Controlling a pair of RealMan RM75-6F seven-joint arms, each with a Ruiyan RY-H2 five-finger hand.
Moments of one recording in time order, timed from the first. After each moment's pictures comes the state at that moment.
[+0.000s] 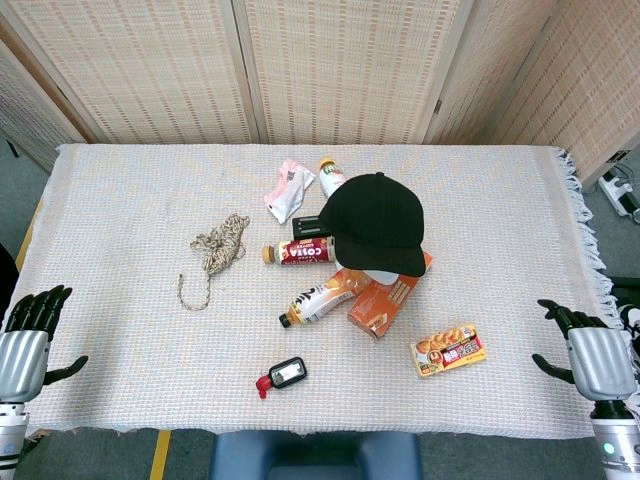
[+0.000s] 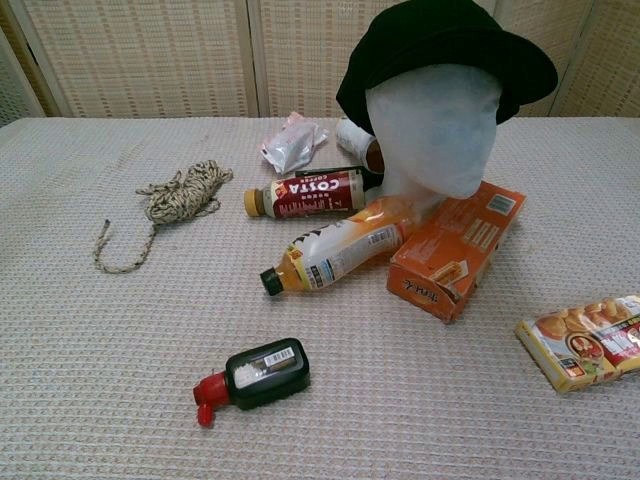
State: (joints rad) left arm -0.12 -1.16 -0.07 -1.57 1.49 1.49 0.08; right arm 0.06 -1.15 0.06 -1.62 -1.50 1.49 -0.11
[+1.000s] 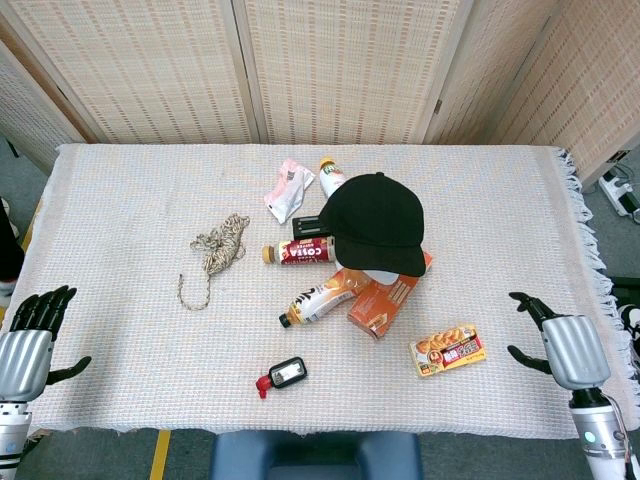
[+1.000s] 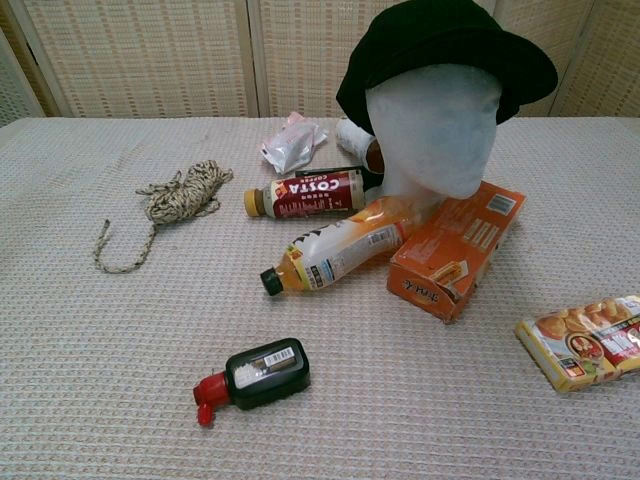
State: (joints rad) left arm -0.13 -1.16 -0.06 -1.58 1.50 1.48 0.08; right arm 0.13 -1.17 0.08 -1.64 -1.57 1.47 -0.08
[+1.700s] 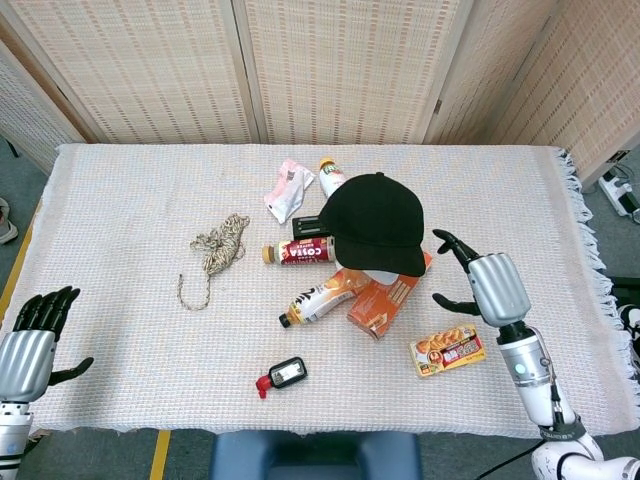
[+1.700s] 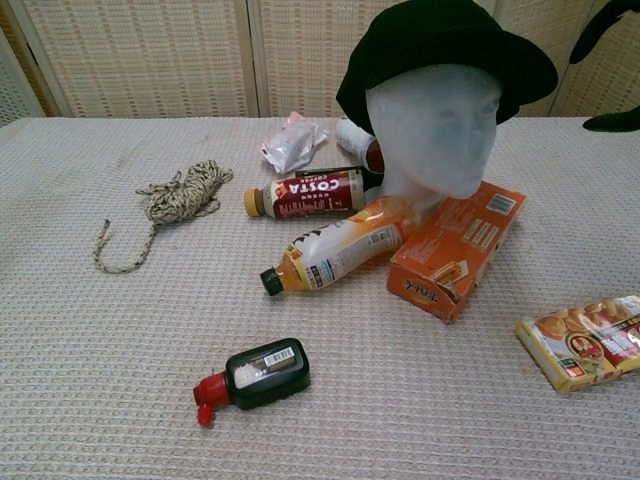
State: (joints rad) left arm -0.13 -1.15 -0.06 -1.60 1.50 1.48 0.08; right arm 0.39 -1.26 0.26 -1.74 -1.45 1.27 -0.08
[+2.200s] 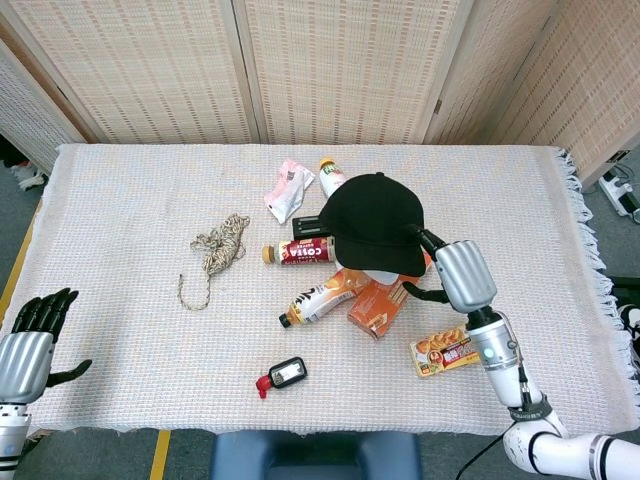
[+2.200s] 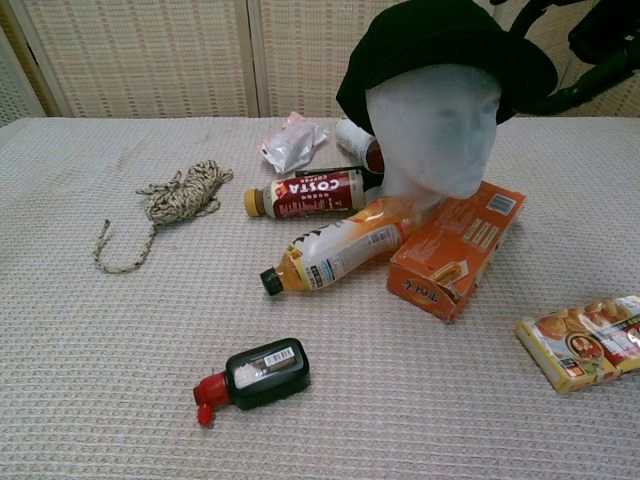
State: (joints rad) left arm -0.13 -1.14 -0.05 -1.59 1.50 1.47 0.06; right arm 0.49 -1.34 0.30 -1.72 -1.40 1.23 -0.14
